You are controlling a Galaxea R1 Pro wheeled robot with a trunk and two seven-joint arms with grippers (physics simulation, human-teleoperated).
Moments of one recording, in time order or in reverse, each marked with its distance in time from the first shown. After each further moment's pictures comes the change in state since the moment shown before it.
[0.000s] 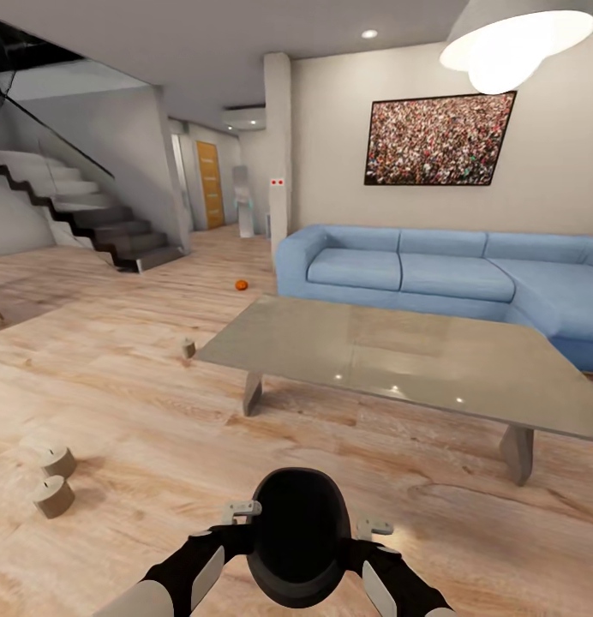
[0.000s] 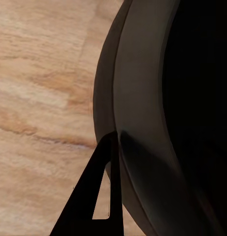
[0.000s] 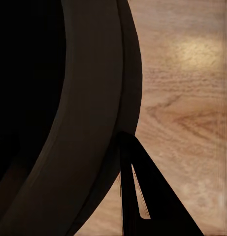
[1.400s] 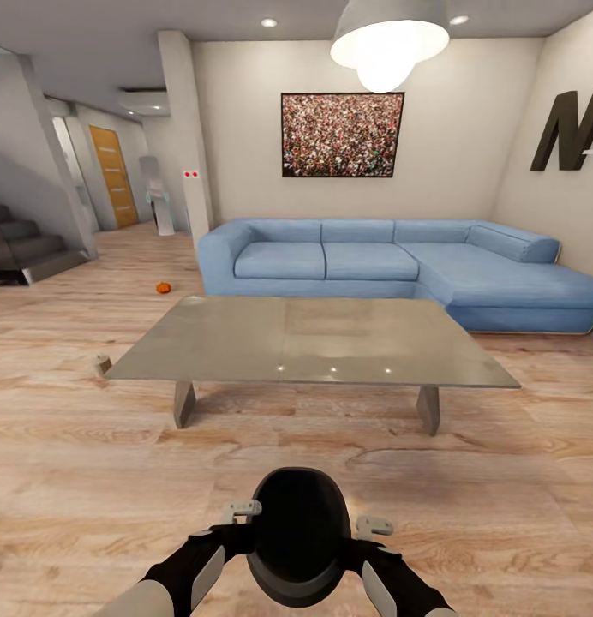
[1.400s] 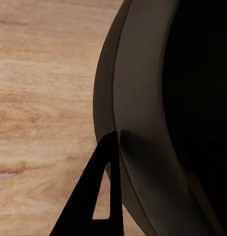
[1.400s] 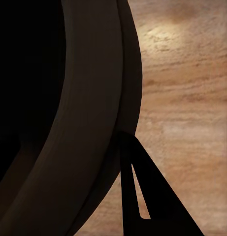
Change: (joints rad) left arm 0.000 0.000 -0.001 -0.002 -0.001 -0.001 0.000; right arm 0.000 0.000 0.000 0.002 -0.001 -0.006 0.001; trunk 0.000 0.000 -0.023
